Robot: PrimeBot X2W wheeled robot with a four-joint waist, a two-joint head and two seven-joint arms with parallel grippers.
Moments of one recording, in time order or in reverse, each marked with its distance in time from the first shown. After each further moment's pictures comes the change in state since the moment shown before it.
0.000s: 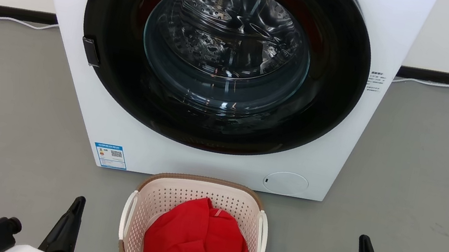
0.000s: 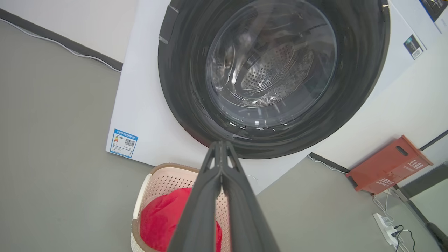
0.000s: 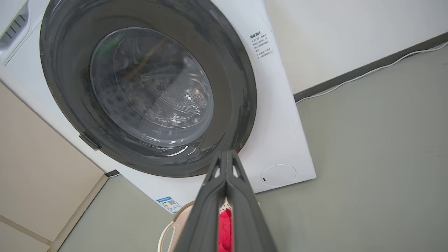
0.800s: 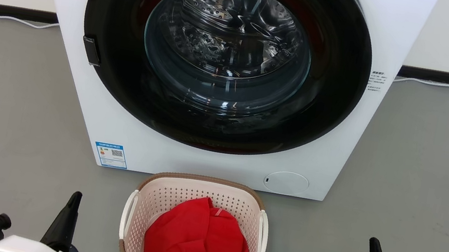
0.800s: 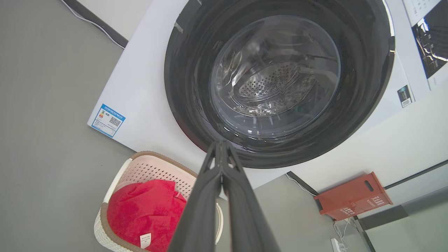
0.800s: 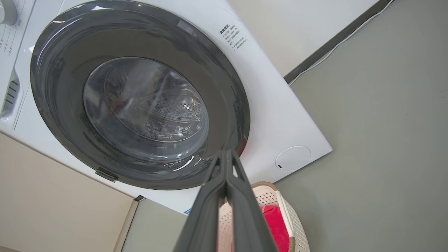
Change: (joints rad) left arm -0.018 -0.028 0.041 0.009 -0.224 0.000 0.071; right arm -0.005 -0.002 -0.027 -0.003 0.287 0.000 0.070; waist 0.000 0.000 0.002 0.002
